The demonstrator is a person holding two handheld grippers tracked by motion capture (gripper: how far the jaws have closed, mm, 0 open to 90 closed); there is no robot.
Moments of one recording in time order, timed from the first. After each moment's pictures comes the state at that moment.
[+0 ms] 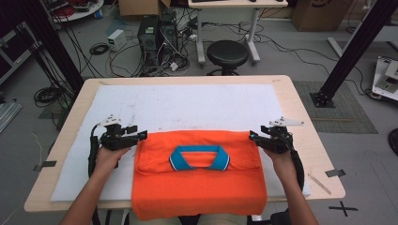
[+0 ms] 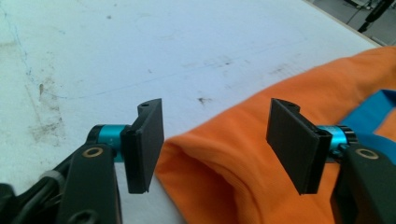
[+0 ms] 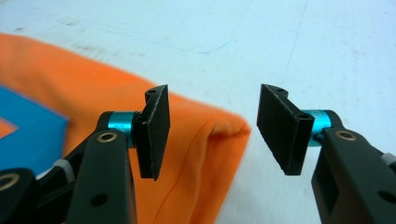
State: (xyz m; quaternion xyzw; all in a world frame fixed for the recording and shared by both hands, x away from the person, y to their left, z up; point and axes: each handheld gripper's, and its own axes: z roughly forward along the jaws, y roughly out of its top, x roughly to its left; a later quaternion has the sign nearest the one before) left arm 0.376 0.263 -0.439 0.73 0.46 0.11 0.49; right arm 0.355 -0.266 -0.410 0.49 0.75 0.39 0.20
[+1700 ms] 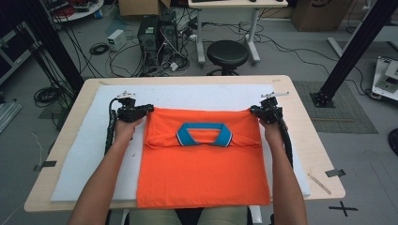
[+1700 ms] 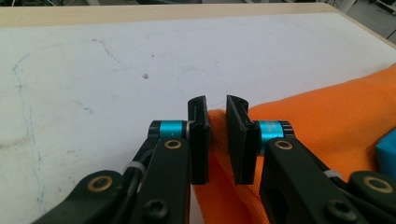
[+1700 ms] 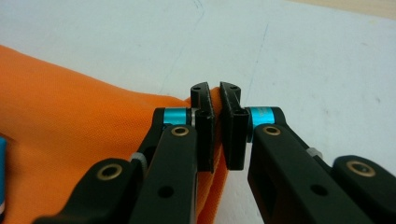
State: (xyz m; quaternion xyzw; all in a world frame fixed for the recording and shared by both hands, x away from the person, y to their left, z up) left arm 0.468 0.241 -0.438 0.71 0.49 0.14 0.49; right arm 0.462 -0.265 -0.417 0.52 0.75 0.35 0.22
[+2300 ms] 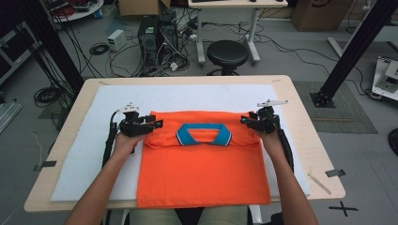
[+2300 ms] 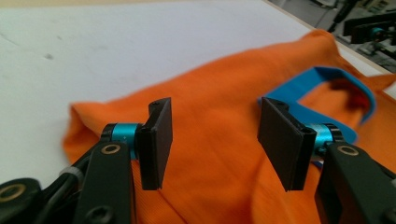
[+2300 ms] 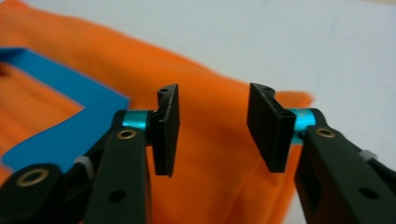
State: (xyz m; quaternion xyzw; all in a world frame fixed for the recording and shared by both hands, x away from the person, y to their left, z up) left arm 0.407 0.223 -0.442 0.74 0.40 0.08 0.53; right arm 0.414 -0.246 -0.412 0.47 0.77 0.39 0.16
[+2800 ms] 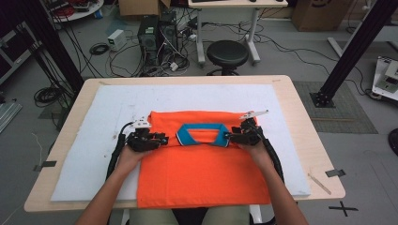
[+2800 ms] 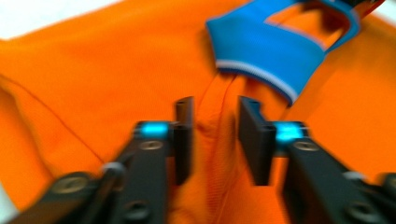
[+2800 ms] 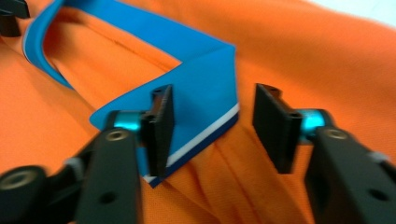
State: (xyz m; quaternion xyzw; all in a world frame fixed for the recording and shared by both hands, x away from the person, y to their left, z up) left arm 0.377 0.191 -0.454 0.81 0.37 0.10 0.45; right arm 0.396 -0.200 -0.437 0.44 0.81 0.38 0.08
